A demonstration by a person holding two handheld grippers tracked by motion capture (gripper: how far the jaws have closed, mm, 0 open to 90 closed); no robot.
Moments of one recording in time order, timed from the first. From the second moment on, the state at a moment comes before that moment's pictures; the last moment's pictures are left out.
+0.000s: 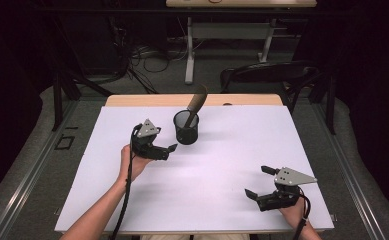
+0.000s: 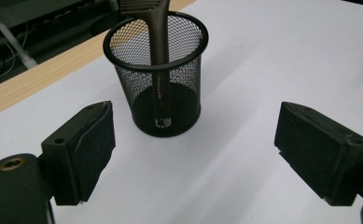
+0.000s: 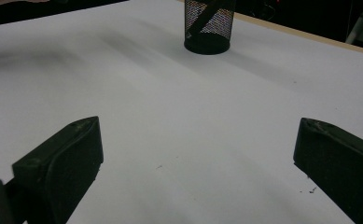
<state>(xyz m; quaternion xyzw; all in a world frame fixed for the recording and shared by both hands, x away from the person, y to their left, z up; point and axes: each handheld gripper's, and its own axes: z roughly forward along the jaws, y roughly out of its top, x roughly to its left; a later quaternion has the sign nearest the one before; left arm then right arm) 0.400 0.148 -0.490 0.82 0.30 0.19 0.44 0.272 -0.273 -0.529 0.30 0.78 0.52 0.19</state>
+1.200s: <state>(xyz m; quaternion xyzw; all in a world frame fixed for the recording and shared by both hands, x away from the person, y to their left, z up) 0.321 0.196 -0.512 0.83 0.32 0.17 0.42 0.272 -0.272 -0.529 0.30 0.78 0.51 0.20</state>
